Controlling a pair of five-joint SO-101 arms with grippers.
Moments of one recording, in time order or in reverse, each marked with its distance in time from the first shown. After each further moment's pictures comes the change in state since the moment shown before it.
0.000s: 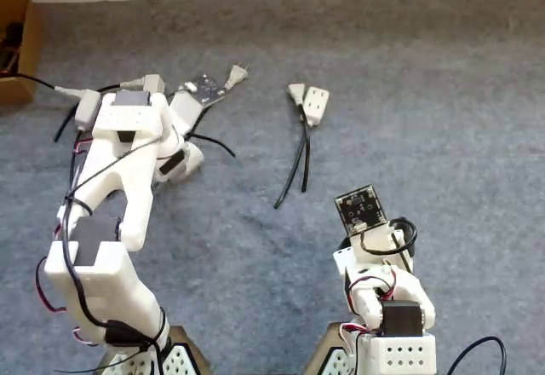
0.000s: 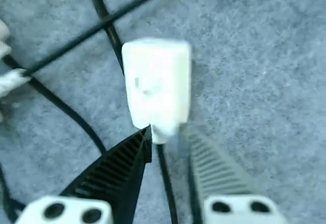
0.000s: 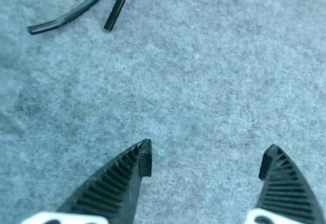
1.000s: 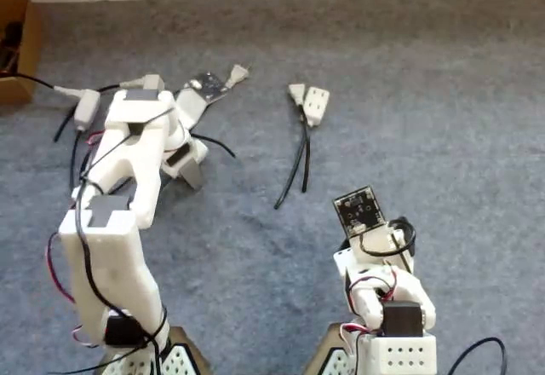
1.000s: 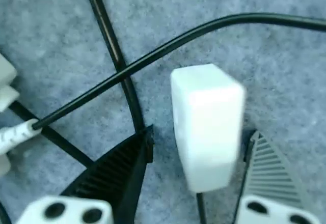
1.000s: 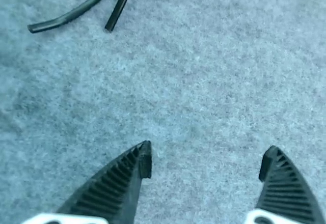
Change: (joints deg) left arm 3.8 16.0 -12.7 -4.6 -0.1; right arm 0.0 0.0 0.0 0.0 1.6
